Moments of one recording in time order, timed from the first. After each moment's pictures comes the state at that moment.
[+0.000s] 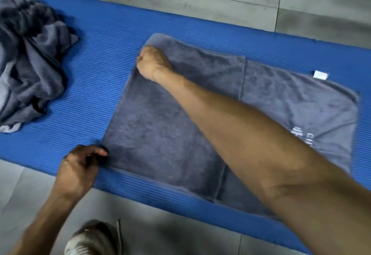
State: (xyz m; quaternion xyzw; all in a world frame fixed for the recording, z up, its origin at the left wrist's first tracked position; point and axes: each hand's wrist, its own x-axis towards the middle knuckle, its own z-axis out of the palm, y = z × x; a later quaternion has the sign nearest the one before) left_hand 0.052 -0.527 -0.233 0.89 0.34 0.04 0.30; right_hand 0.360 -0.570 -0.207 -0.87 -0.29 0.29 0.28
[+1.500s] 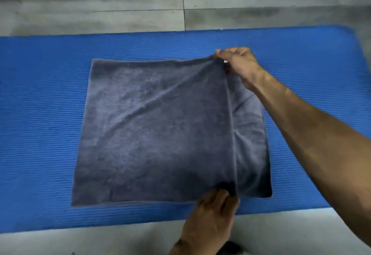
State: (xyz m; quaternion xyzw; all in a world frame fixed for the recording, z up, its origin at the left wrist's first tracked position) left_hand 0.135 -0.890 -0.236 0.95 -0.13 0.07 0.28; right_hand 0.476 -0.945 -0.202 -0.79 0.03 0.18 0.58
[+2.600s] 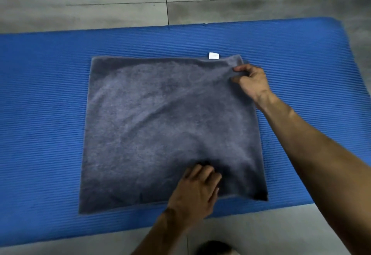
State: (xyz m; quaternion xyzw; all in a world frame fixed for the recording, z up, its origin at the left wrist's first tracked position) left_hand 0.184 -0.881 -0.260 0.95 -0.18 -0.05 0.24; right_hand 0.467 -1.027 -0.254 -0.86 0.14 0.13 0.47
